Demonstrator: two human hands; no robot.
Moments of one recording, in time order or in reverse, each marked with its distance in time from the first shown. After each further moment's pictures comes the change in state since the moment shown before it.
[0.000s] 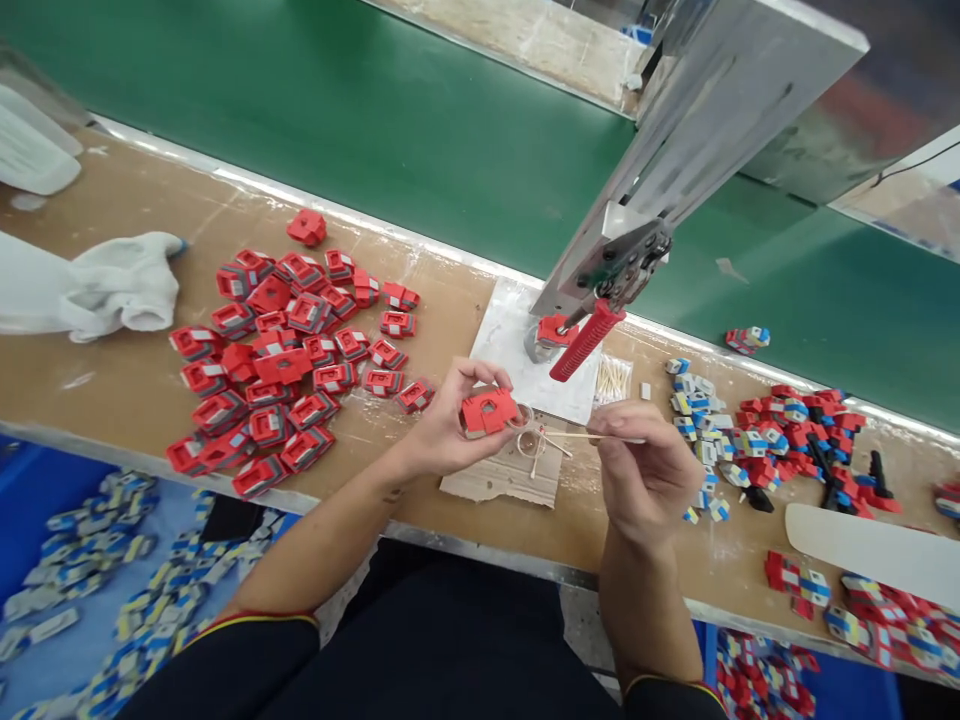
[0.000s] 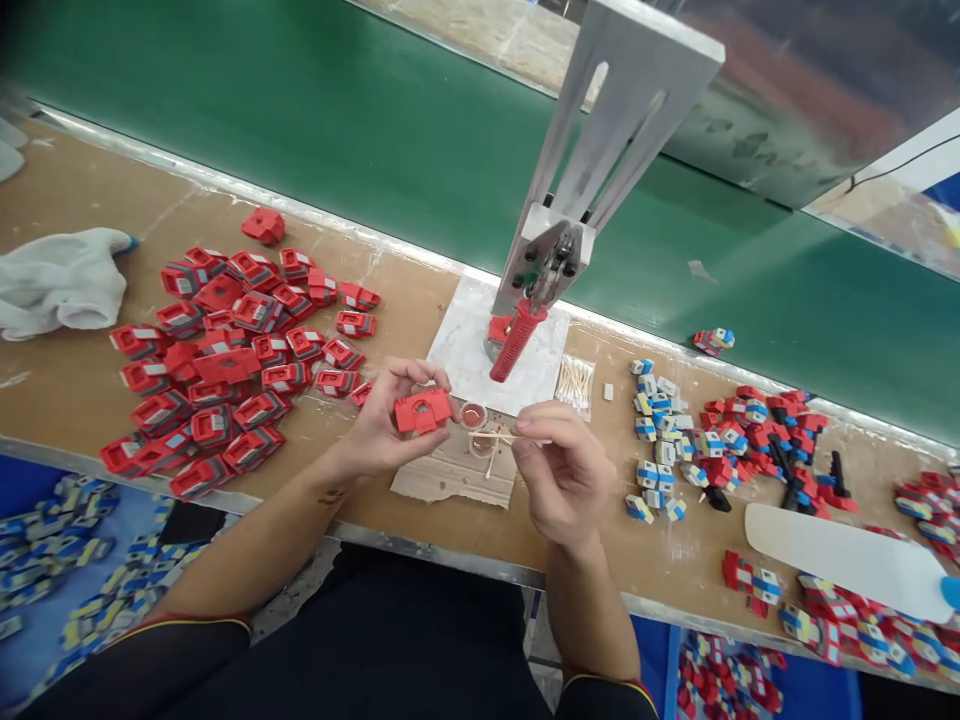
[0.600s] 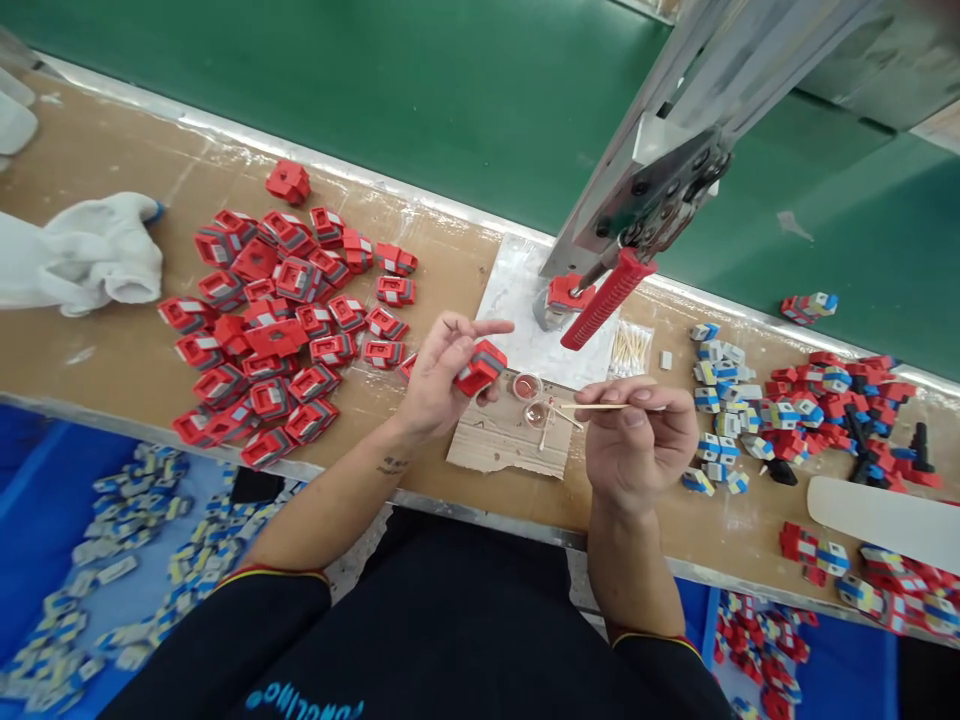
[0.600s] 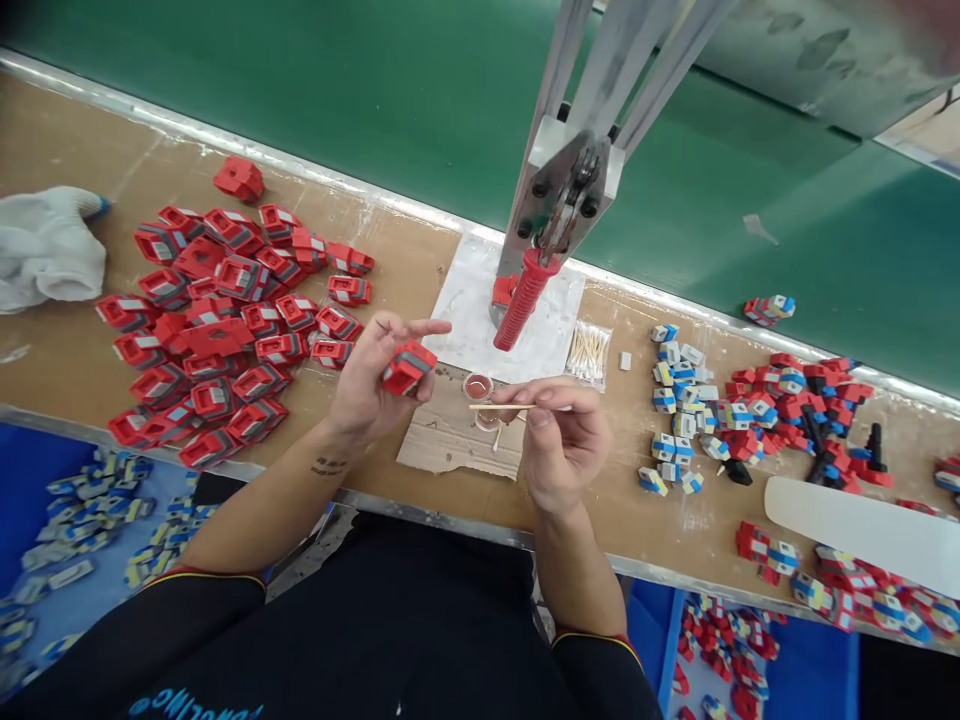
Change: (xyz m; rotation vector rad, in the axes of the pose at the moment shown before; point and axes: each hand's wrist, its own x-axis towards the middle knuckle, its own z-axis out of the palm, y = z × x) left_hand 0.008 0.009 0.004 -0.318 0.291 -0.321; right_hand -0.012 0.007 0.028 0.213 0.213 0.210
